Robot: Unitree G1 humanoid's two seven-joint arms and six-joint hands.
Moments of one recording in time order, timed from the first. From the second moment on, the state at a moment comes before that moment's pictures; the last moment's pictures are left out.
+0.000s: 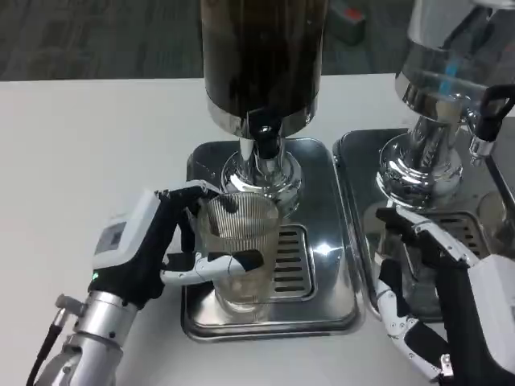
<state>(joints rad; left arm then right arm) -0.31 0.38 -0.27 0.91 0.60 -0.81 0.53 0.60 -0.13 0.26 -0.52 -0.83 -0.09 -0.31</state>
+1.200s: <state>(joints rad) -0.40 0.35 -0.34 1.02 0.64 -0.80 0.57 0.65 -0.09 0.26 -0.58 -0.79 -0.09 -0.27</state>
